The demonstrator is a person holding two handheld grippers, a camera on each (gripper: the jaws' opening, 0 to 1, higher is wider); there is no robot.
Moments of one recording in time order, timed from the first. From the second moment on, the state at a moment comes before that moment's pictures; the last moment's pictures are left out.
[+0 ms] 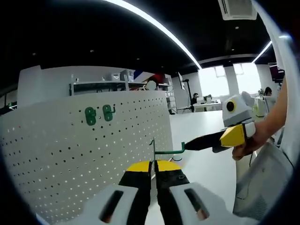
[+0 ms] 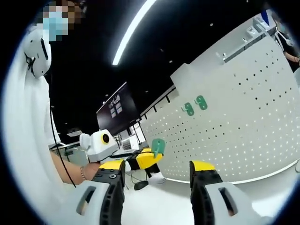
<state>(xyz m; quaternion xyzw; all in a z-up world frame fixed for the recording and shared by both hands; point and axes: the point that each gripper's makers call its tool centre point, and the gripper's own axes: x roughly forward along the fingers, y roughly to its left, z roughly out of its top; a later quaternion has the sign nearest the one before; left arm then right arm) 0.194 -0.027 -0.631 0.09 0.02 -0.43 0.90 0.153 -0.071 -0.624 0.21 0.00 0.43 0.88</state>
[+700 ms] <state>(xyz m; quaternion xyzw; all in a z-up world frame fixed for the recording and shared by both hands) 0.195 -0.025 -0.628 0.09 0.01 -0.43 0.90 0.171 -0.044 -0.605 0.25 -0.02 0.44 0.86</state>
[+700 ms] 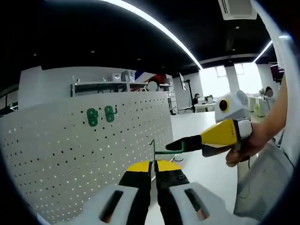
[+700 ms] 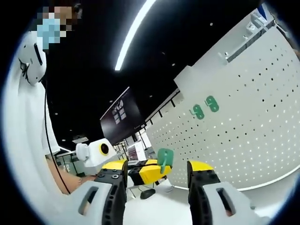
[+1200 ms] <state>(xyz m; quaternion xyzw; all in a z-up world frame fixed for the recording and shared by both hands) 0.194 -0.026 -0.627 0.09 0.01 -0.43 0.90 0.174 -0.031 -0.605 0.25 -0.01 0.45 0.86</state>
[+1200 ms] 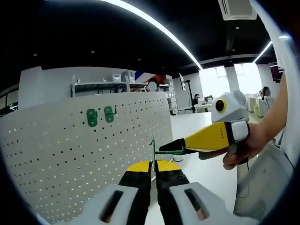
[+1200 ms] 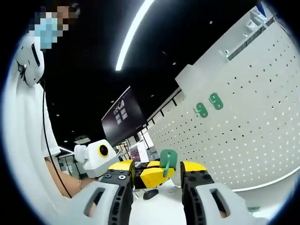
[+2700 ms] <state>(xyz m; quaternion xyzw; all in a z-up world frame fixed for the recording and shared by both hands) 0.193 -0.027 -0.627 0.08 0.01 -0.42 0.90 0.189 -0.031 -0.613 0.26 0.02 0.42 0.87</state>
